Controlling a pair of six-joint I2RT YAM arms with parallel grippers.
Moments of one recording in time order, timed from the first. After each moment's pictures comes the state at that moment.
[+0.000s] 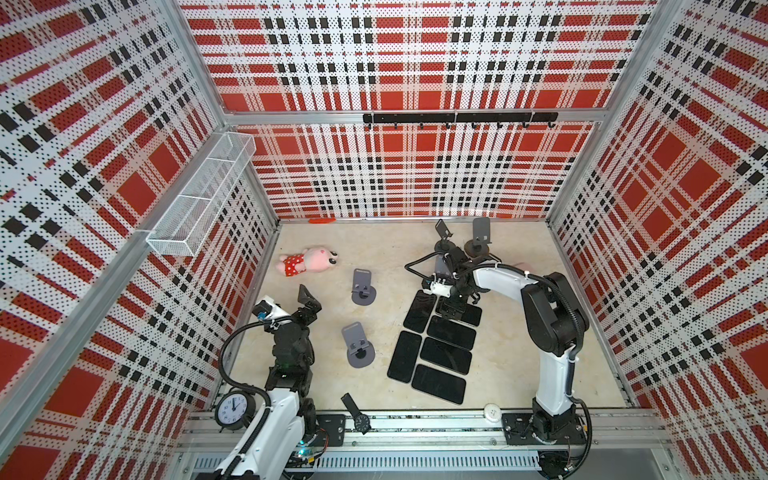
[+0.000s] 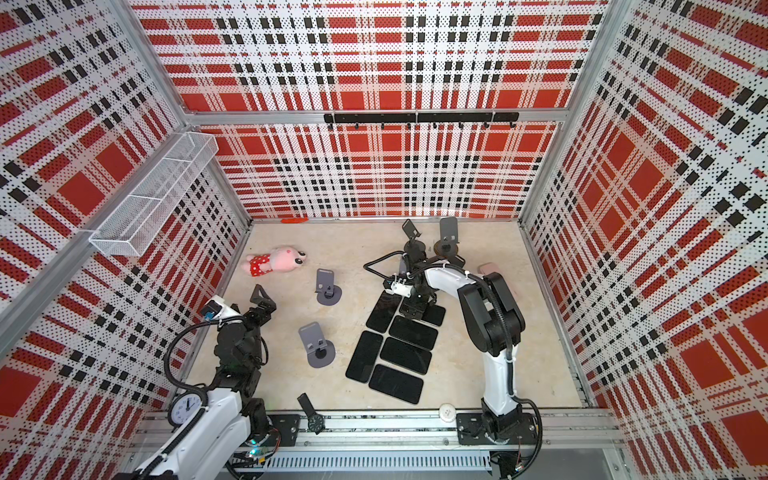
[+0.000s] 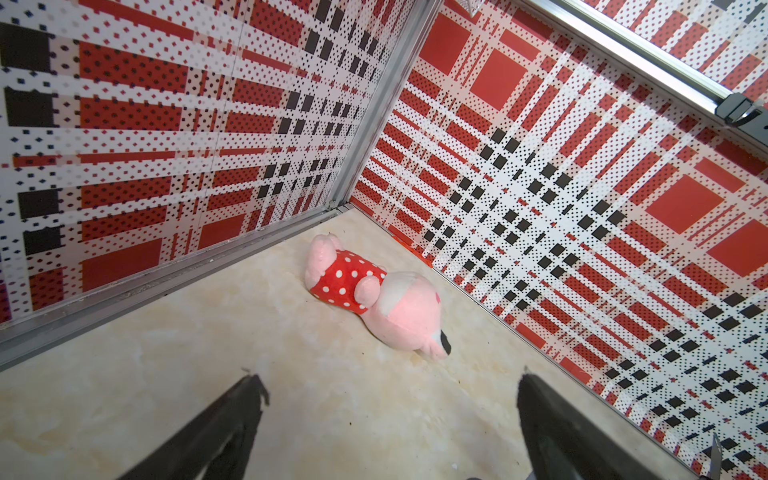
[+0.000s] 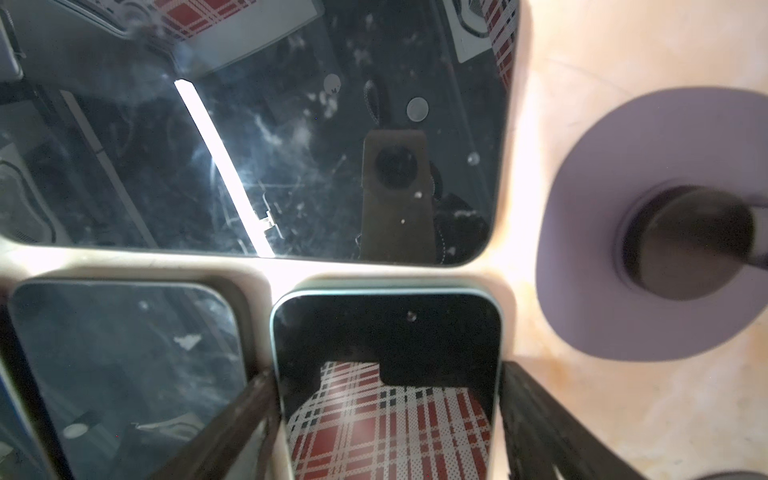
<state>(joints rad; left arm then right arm) -0.03 0.71 0.11 0.57 -0.42 -0.54 0.47 2.00 1.38 -0.76 -0.15 -0.72</state>
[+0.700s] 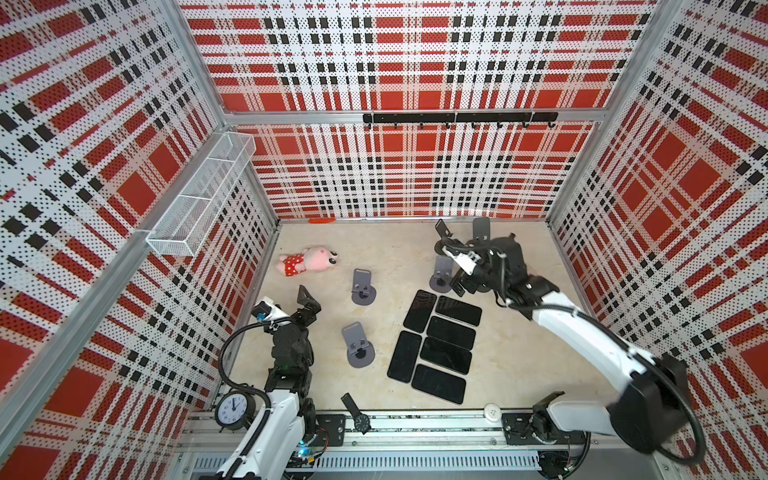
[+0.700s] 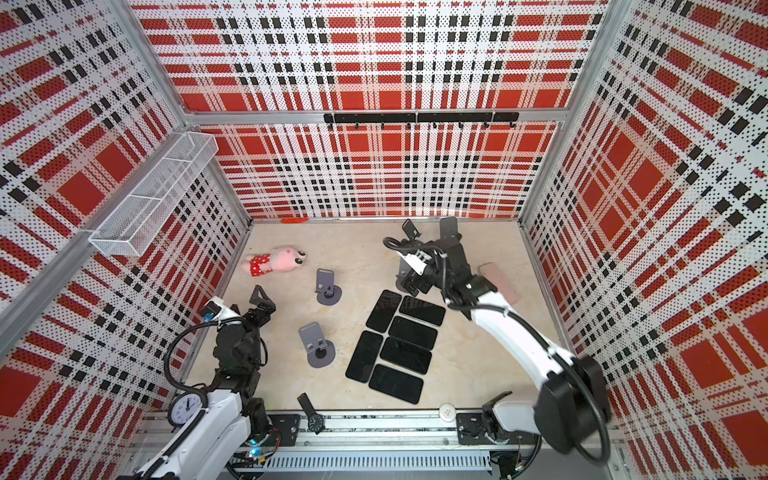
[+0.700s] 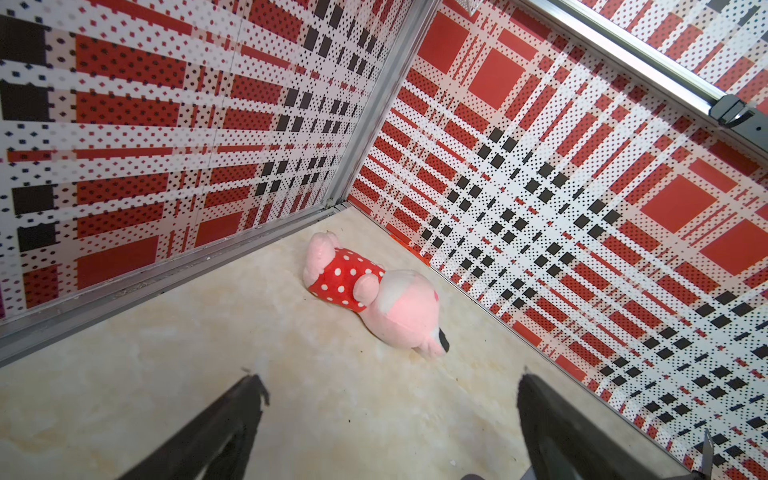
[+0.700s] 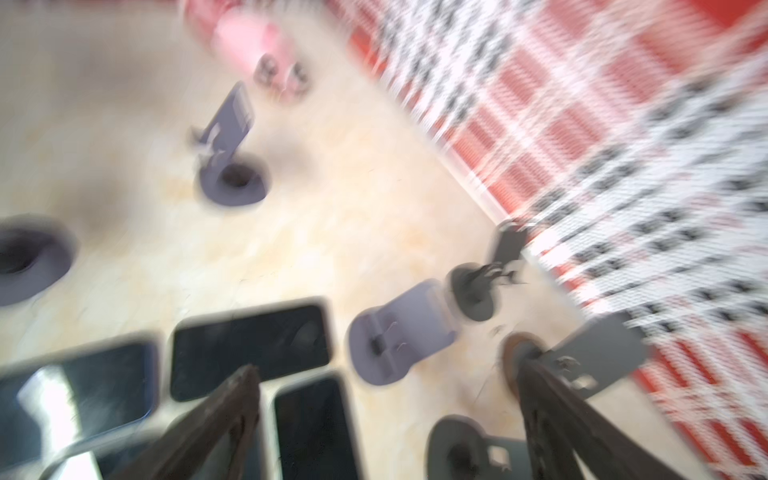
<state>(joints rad) -0.01 0.70 0.09 0.57 -0.39 -0.55 0.47 1.22 0.92 -0.05 -0.13 -0.45</state>
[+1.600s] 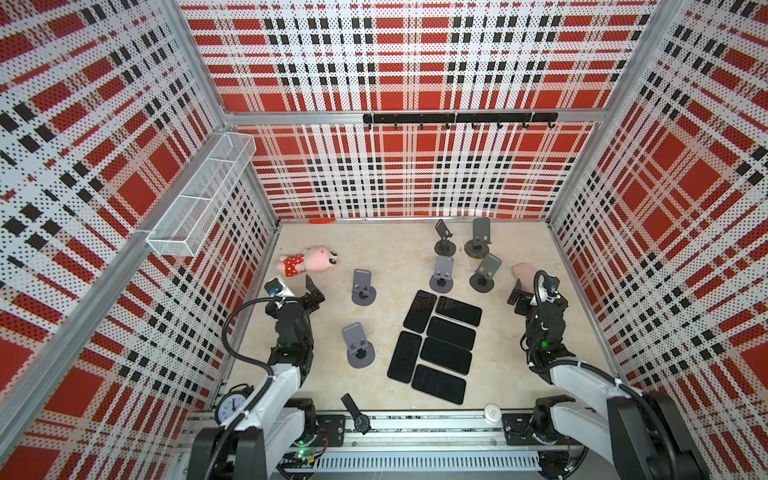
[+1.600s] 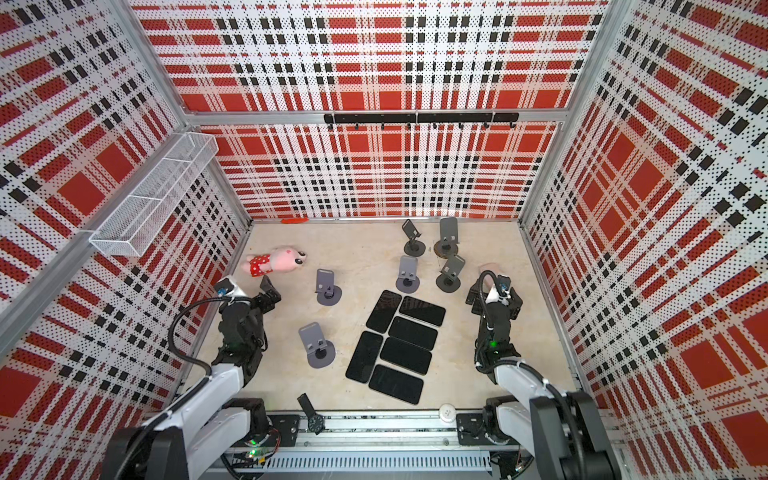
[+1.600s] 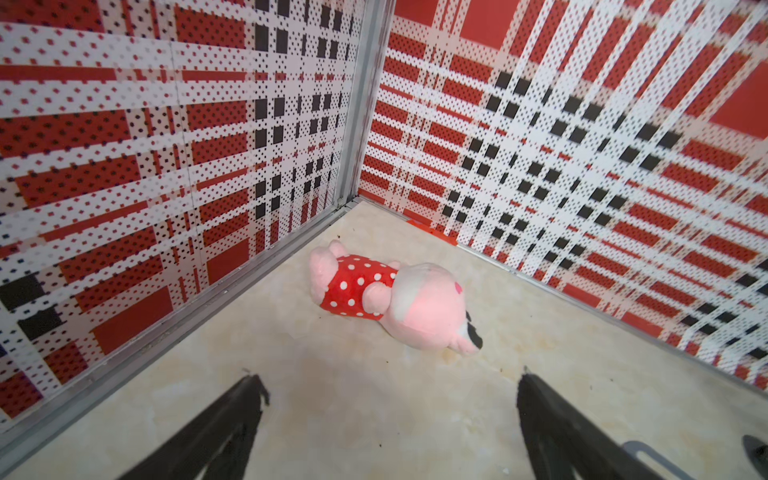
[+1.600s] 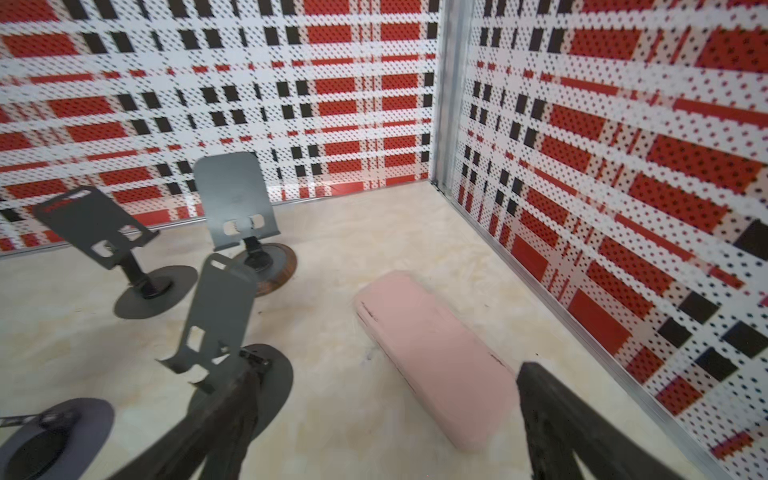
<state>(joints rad) -0.03 1.01 0.28 0.59 -0.38 -0.29 0.12 1.16 0.21 0.78 0.45 0.11</state>
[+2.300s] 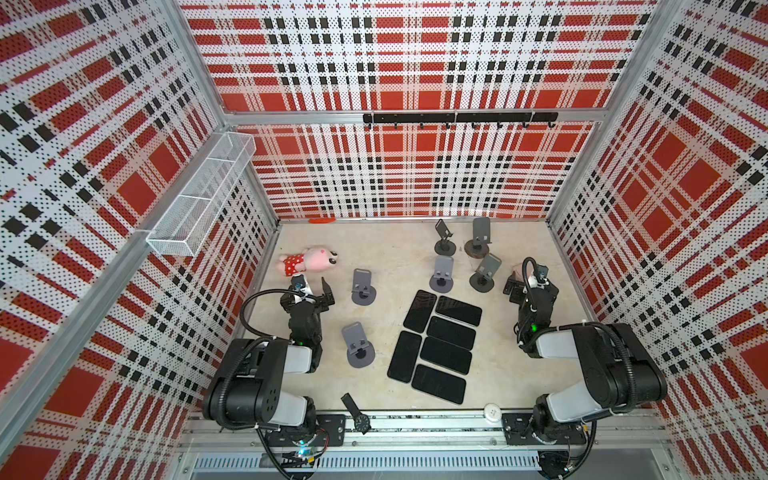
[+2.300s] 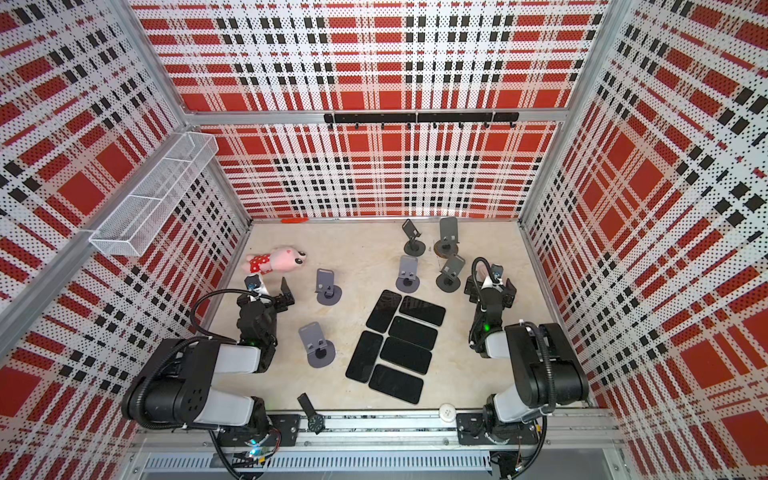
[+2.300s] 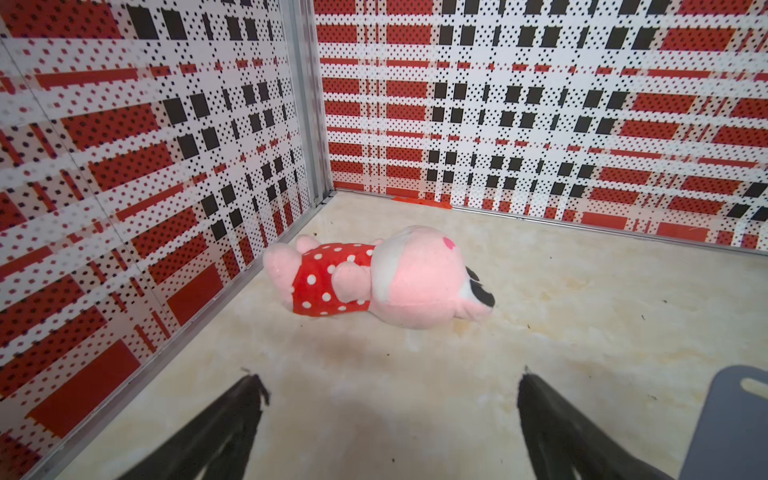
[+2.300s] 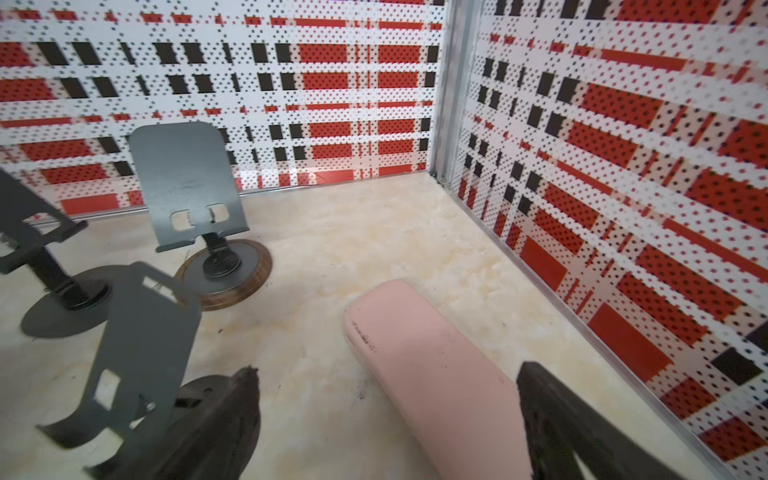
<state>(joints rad) -0.05 1.50 0.22 1.19 -0.33 -0.05 0.08 1.53 0.31 1.06 0.41 0.05</state>
